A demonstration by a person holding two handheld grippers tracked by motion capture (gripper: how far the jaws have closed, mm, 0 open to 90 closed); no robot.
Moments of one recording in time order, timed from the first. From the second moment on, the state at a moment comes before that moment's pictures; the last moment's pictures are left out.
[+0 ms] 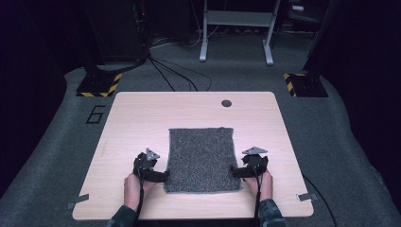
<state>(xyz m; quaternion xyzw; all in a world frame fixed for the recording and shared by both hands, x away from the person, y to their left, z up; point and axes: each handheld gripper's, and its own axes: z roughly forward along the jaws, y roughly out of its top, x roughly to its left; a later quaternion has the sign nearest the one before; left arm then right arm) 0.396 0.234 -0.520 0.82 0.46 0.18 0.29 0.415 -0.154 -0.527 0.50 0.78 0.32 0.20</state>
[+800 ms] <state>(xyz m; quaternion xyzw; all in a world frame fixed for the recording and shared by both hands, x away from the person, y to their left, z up) 0.418 0.256 -0.495 0.80 0.47 0.18 0.33 0.396 -0.151 -0.494 0.47 0.78 0.36 0.19</state>
